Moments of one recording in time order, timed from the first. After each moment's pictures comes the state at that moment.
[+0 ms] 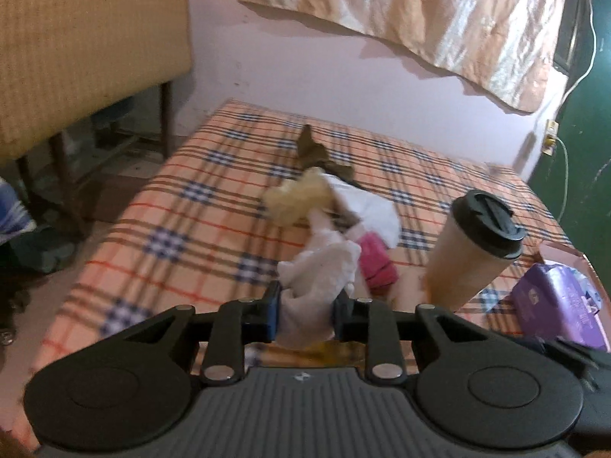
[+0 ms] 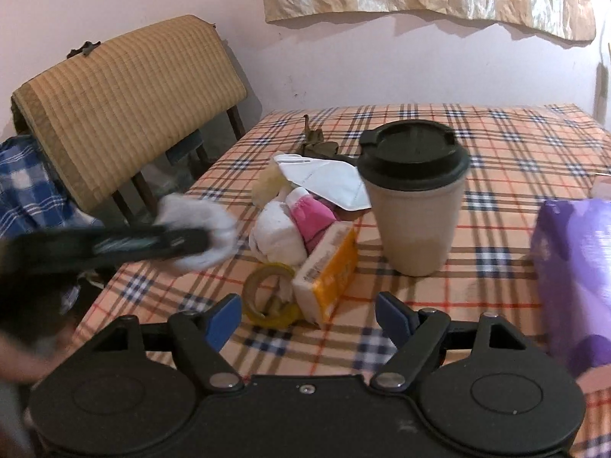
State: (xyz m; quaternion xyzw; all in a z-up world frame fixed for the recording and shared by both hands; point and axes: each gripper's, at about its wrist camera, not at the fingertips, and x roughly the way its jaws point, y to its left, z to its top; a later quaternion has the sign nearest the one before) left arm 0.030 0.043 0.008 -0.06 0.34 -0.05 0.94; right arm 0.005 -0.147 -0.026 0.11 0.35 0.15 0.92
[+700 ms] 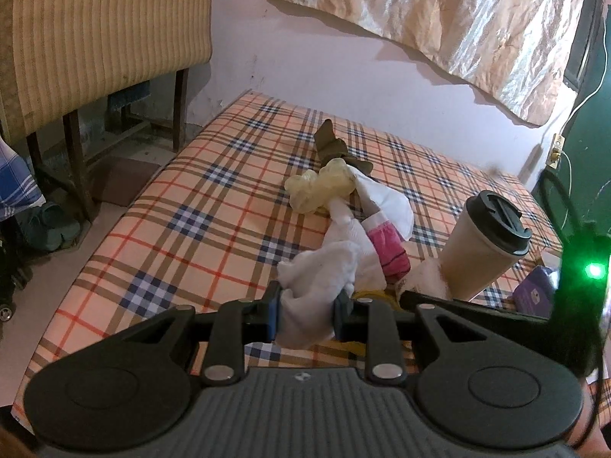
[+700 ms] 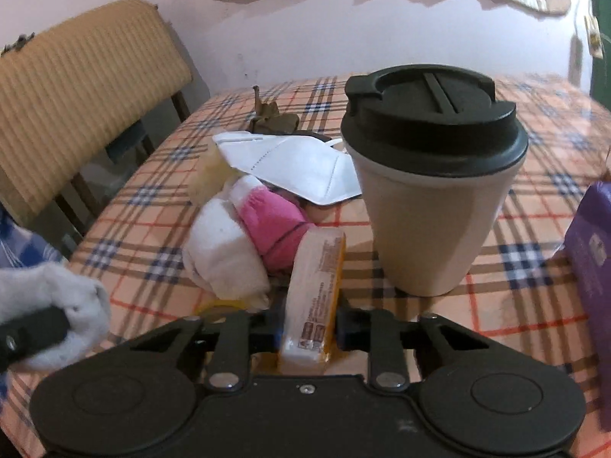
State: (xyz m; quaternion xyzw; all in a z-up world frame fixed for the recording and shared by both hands) left arm 0.024 0.061 0.000 -0.09 0.34 -0.04 0.94; right arm 0.068 -0.128 -0.064 0.11 0.38 0.09 0.92
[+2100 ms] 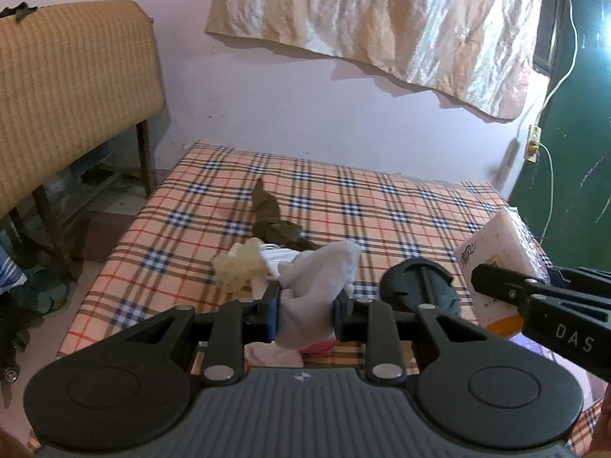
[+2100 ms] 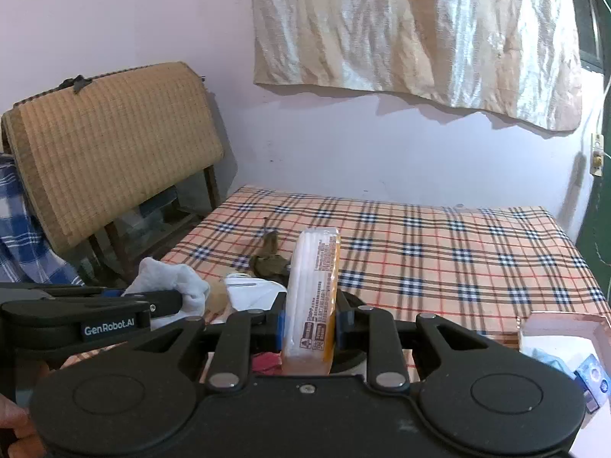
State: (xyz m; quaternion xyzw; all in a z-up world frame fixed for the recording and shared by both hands) left arm 0.062 -0.021 0.064 -0.03 0.32 -0.07 0.95; right arm 0.031 -0.209 0.072 0.04 0.27 0.12 0.96
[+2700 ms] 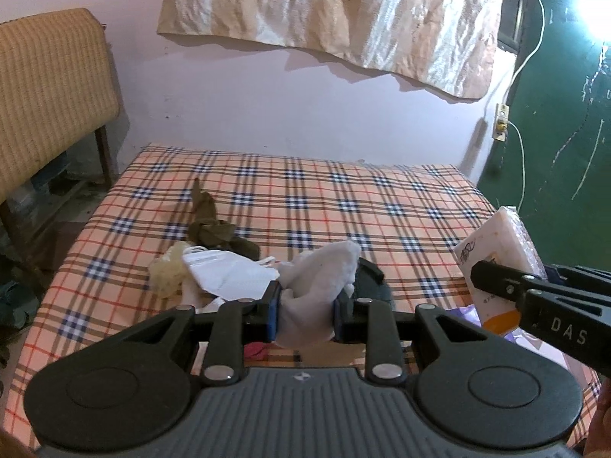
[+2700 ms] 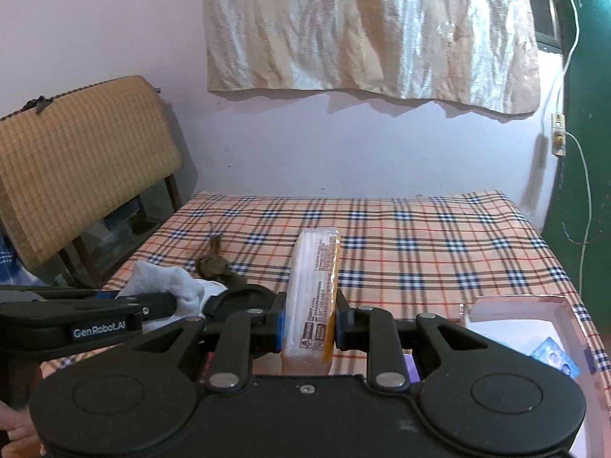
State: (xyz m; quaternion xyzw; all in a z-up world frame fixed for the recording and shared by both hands) left arm 0.071 -0.079 0.060 -0.01 0.32 -0.11 0.94; right arm 0.026 -0.273 0.064 0.07 0.27 0.07 0.96
